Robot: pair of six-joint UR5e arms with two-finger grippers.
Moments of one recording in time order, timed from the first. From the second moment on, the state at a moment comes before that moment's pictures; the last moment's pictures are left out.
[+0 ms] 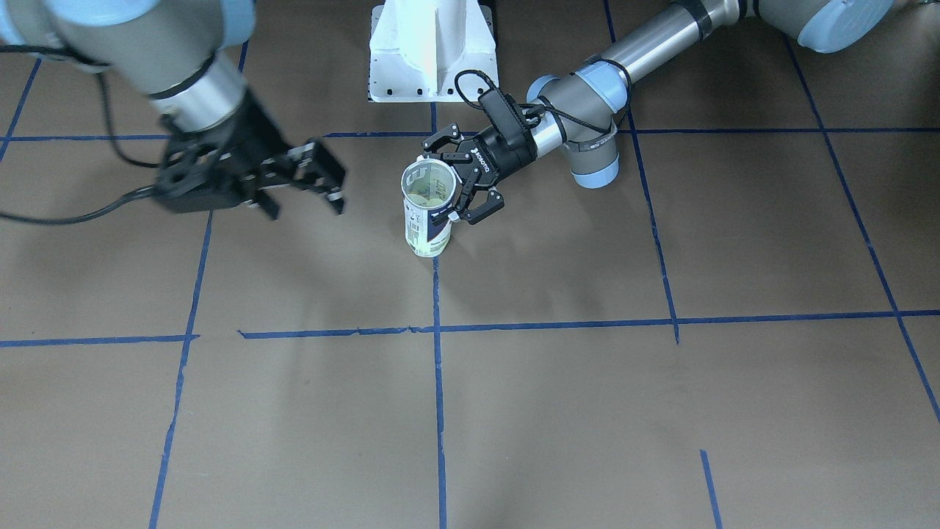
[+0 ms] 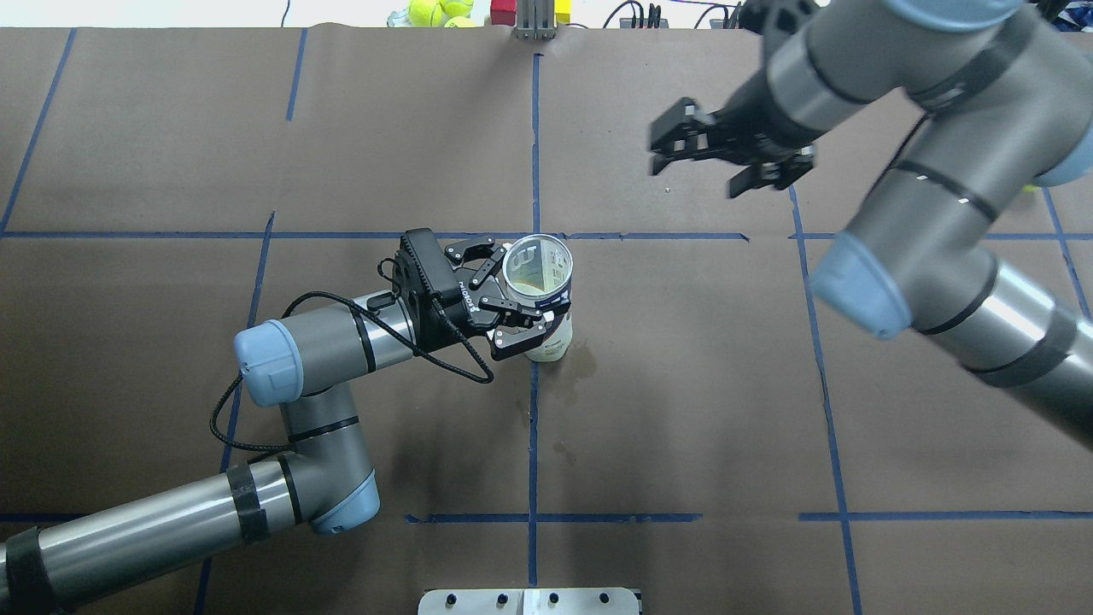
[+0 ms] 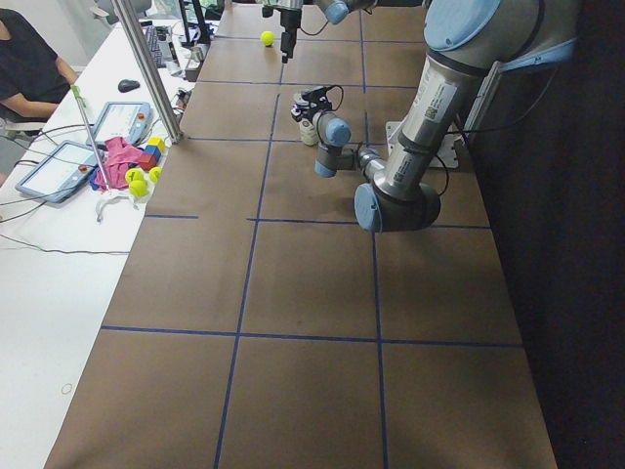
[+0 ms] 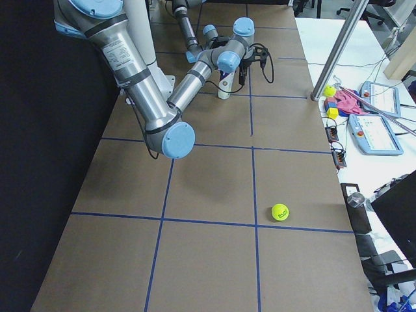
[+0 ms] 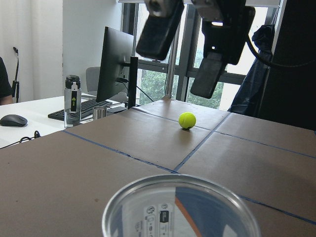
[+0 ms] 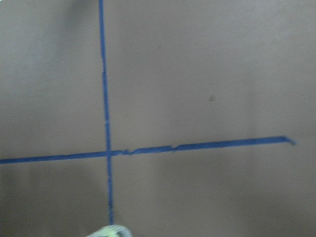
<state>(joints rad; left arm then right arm) -0.42 -2.20 -1.28 -3.26 -1.51 -0.43 0.93 -1.06 1.86 -1.47 2.20 1.12</state>
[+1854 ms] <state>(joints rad) -0.38 -2.20 -1.32 -3.26 -1.47 -0.43 1.30 -1.20 1.18 -1.31 2.22 0.21</state>
